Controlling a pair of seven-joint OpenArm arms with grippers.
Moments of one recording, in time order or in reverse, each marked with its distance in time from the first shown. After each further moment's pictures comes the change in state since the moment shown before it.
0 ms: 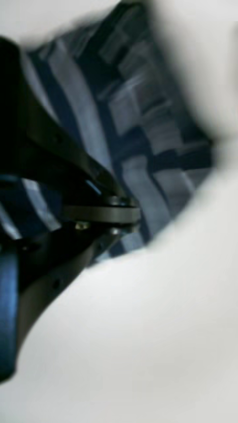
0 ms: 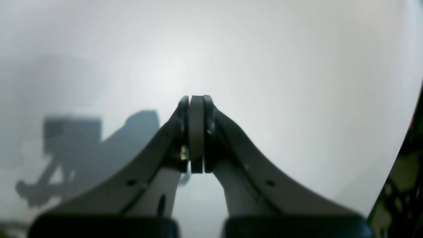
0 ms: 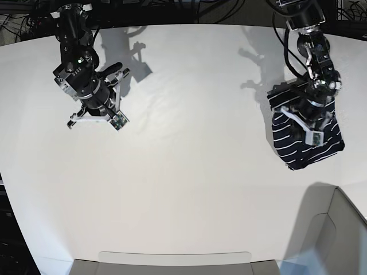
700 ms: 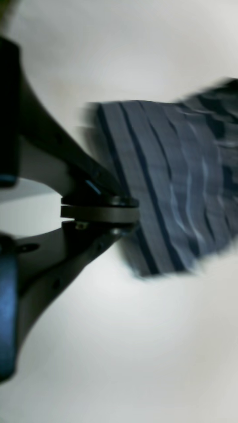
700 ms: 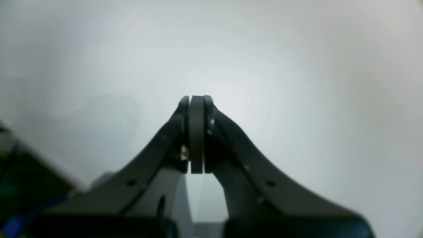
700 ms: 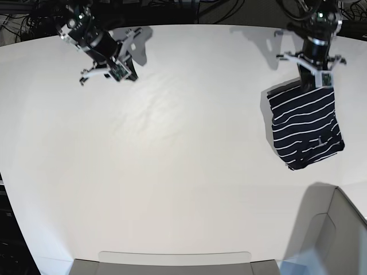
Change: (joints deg) left arm 31.5 10.2 -11.6 23.3 0.5 0.1 0.2; right arm -27.6 0.2 6.6 0.6 -0.6 -0.5 32.4
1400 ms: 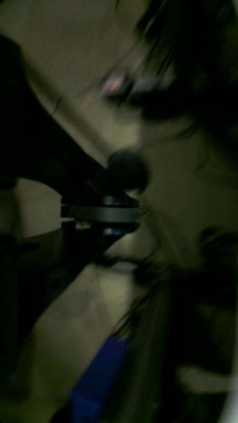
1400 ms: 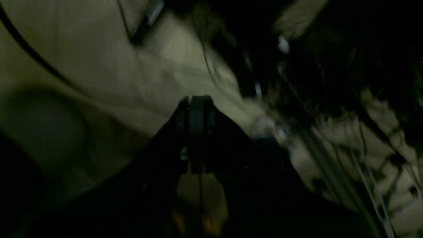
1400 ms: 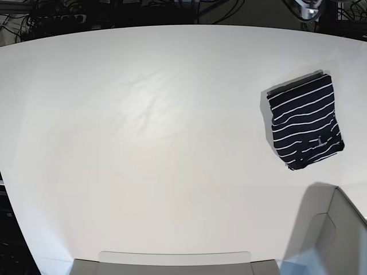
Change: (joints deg) left arm 23.4 0.2 3.9 -14.3 -0.5 0.0 3.7; right arm -33.1 15.8 7.0 -9.8 1.2 -0.1 -2.6
